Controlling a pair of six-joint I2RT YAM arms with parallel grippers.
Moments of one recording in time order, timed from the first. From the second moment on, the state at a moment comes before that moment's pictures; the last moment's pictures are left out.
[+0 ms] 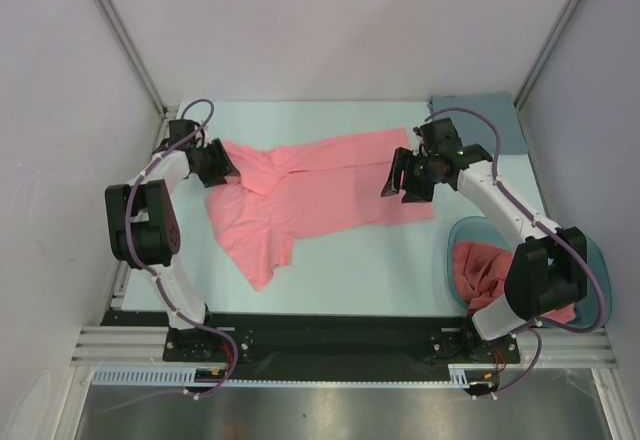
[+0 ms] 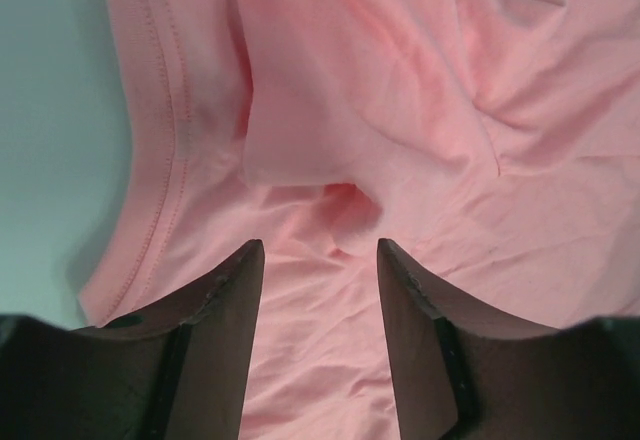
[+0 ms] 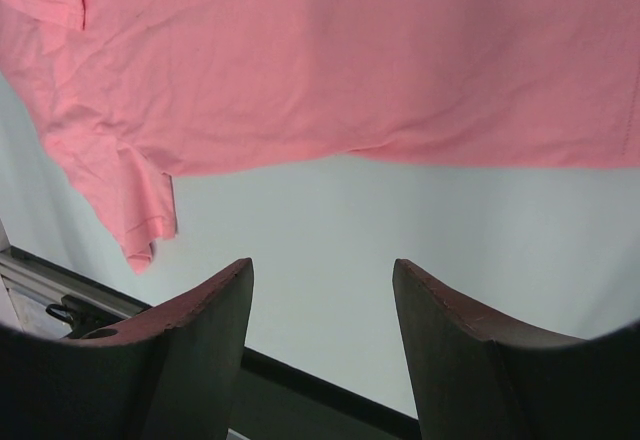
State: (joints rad) left arm 0.13 1.87 1.32 -0.43 0.32 -0.35; right arm 0.31 1.53 1.29 -0.74 -0.29 0.49
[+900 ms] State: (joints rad) left arm 0.17 2.07 1.44 -0.35 0.38 -0.31; right arm 0.31 1.55 1.29 -0.75 -0.28 0.48
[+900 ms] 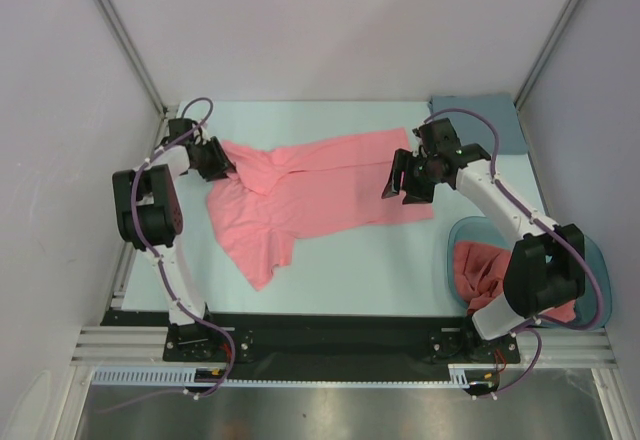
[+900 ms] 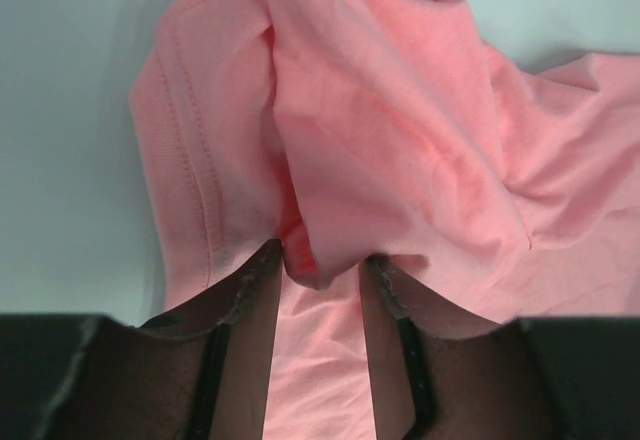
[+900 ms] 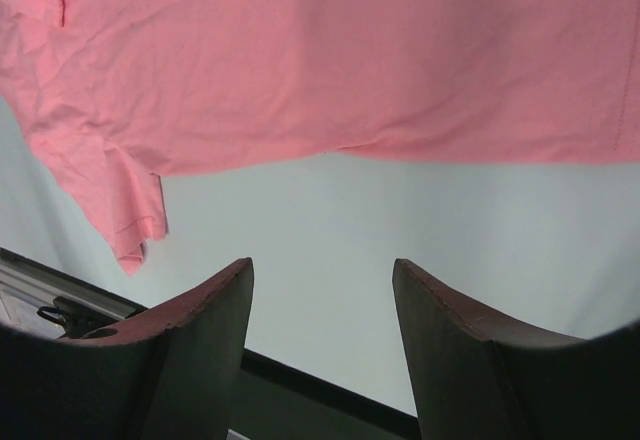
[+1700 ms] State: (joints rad) left arm 0.15 2.02 1.49 -0.62 0.29 -0.35; right arm 0.31 1.55 1.30 -0.75 -0.28 0.48
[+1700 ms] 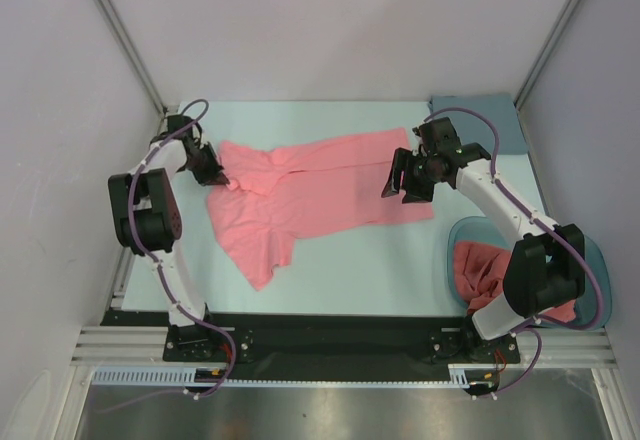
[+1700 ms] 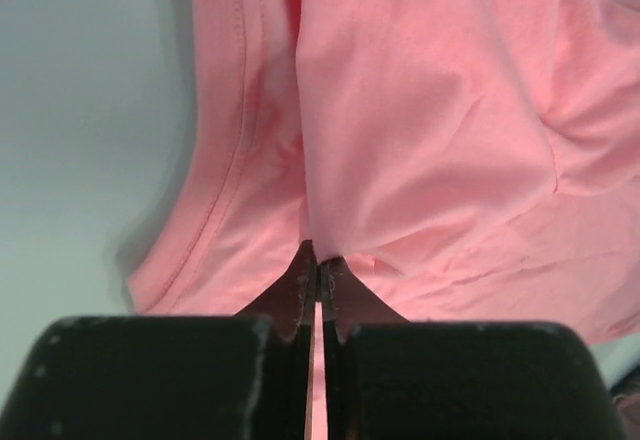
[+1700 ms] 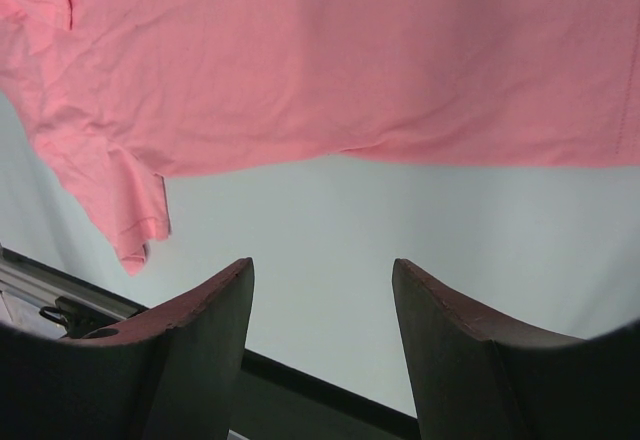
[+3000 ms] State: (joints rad) left arm 0.17 1.95 1.49 -0.69 0.25 -0.36; right arm 0.37 1.66 1.35 -0.71 -0.30 0.48
